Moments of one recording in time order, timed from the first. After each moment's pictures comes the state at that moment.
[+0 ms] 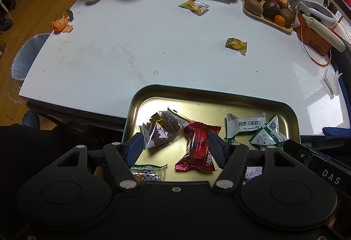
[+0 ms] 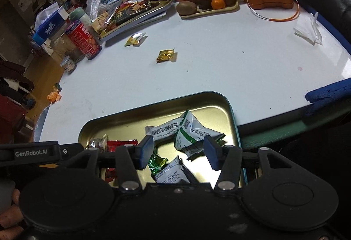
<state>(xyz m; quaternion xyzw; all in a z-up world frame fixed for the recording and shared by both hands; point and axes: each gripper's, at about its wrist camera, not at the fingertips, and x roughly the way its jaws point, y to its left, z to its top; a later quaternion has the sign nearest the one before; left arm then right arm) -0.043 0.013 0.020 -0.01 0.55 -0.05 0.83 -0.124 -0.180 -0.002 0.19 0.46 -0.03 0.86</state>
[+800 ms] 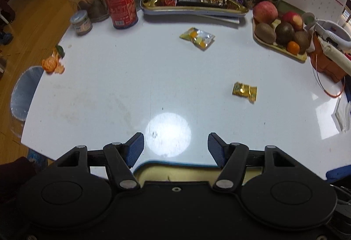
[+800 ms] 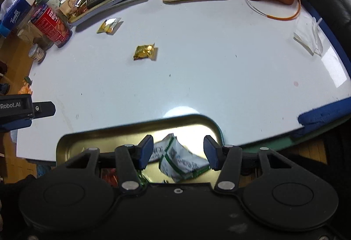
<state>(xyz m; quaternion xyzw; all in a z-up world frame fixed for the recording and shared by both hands) 0.075 -0.012 0.047 0.02 0.55 -0.03 0.84 -0.030 -0.193 0.010 0.16 0.56 -0.08 0.81</state>
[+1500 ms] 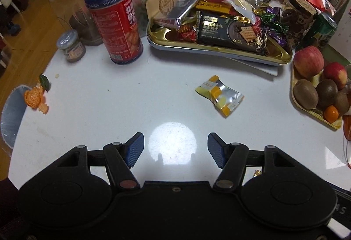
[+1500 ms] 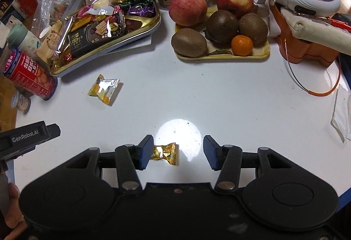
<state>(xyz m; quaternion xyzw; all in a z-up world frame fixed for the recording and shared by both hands) 0.215 -0.019 0.004 -0.02 0.55 0.02 0.83 0.167 -0.197 0.003 0.14 0.56 -0.09 0.81</state>
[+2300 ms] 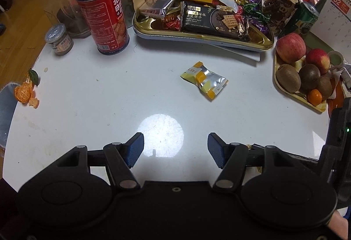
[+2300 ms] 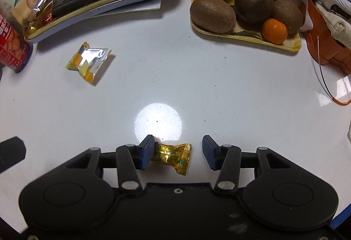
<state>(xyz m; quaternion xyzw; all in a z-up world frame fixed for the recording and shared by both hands) 0.198 -0.018 0.012 -0.03 0.57 -0.02 0.82 0.209 -0.159 -0.071 0.08 0.60 -0.11 0.78</state>
